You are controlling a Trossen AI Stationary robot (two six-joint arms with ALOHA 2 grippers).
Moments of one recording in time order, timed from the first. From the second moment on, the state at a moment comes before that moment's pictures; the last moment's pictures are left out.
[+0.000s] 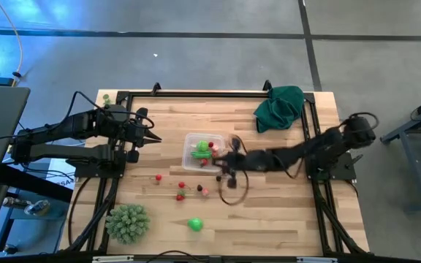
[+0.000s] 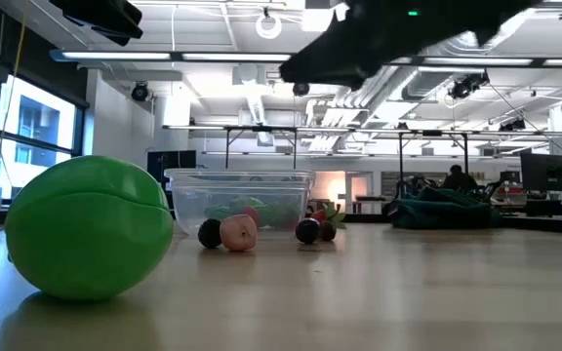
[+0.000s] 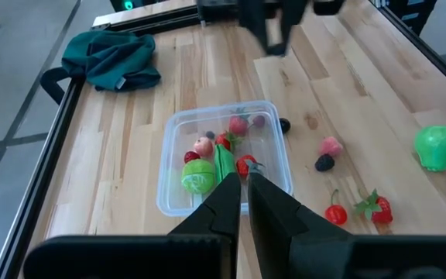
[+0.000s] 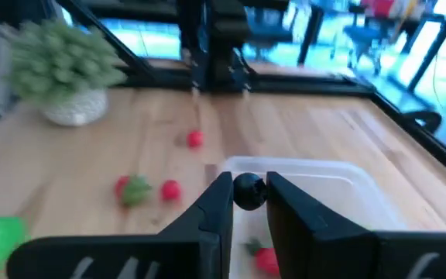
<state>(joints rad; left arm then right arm) 0.31 0.68 0.82 -0.71 0.16 0.31 0.21 1.57 0.80 0.47 0.33 -0.01</state>
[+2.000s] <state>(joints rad) 0.31 0.68 0.82 -0.71 0.16 0.31 -0.08 2.08 1.65 -0.70 0.11 -0.03</state>
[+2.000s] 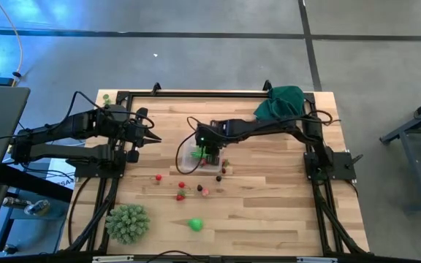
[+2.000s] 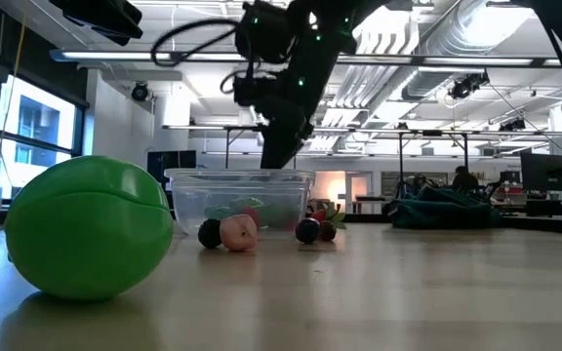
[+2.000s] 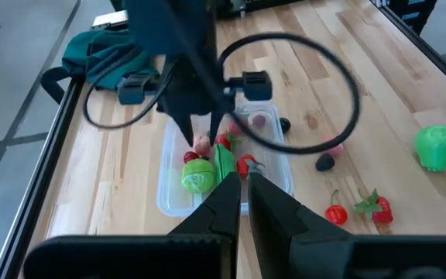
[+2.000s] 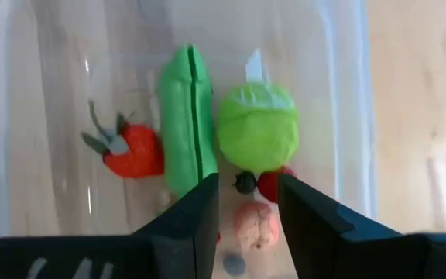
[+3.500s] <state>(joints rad) 0.31 0.69 0.82 -0.71 0.16 0.31 0.37 1.68 1.17 -0.16 0.53 0.15</state>
